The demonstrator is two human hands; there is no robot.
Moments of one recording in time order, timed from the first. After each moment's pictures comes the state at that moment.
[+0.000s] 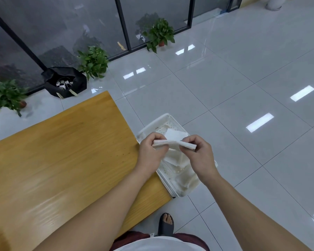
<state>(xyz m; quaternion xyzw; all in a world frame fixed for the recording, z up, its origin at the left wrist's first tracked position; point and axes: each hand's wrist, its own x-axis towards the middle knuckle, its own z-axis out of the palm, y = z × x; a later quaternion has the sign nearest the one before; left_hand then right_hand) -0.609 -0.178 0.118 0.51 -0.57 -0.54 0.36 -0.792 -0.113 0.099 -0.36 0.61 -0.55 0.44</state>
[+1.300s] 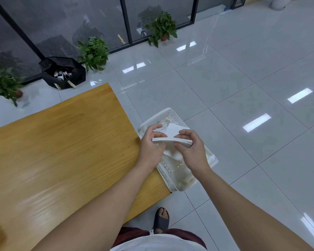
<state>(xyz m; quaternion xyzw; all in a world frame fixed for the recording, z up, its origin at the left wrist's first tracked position) -0.605 -0.171 0.101 0.53 -0.53 -0.55 0.37 -0.769 -0.118 0.088 -0.36 0.65 -0.52 0.42</state>
